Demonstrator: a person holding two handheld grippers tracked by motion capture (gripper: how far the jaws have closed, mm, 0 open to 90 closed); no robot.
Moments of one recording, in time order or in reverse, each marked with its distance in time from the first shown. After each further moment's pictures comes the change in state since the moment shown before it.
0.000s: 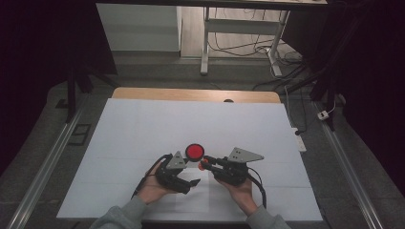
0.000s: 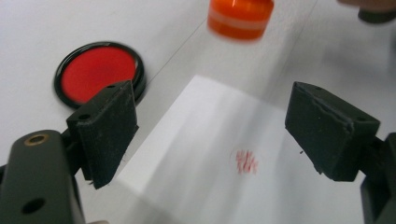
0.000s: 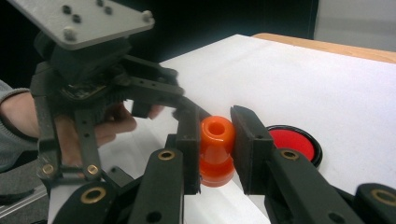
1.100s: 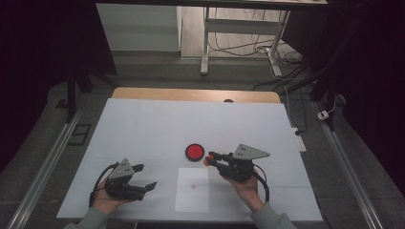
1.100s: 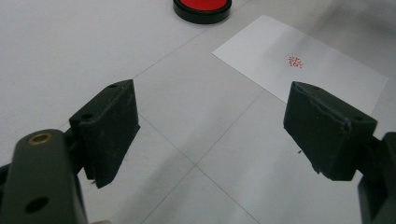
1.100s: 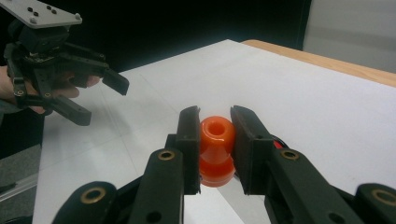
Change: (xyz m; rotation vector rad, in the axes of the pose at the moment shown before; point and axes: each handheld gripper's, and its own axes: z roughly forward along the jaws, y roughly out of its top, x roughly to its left) left arm 0.027 -0.083 -0.090 -0.064 0.111 -0.170; right arm -0.007 0.012 -0.013 0.003 -0.031 -0.061
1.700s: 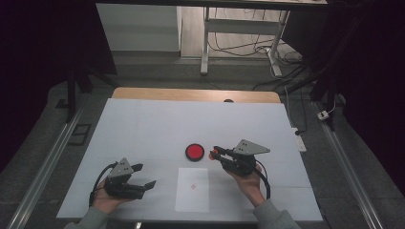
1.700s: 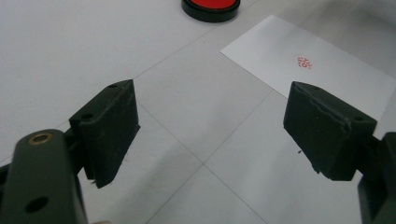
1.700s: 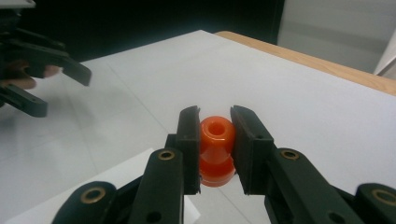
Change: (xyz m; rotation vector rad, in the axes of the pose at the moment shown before) left arm 0.006 -0.004 0.000 -0.012 0.014 -0.029; right arm -0.018 0.000 0.003 0.041 -0.102 -0.032
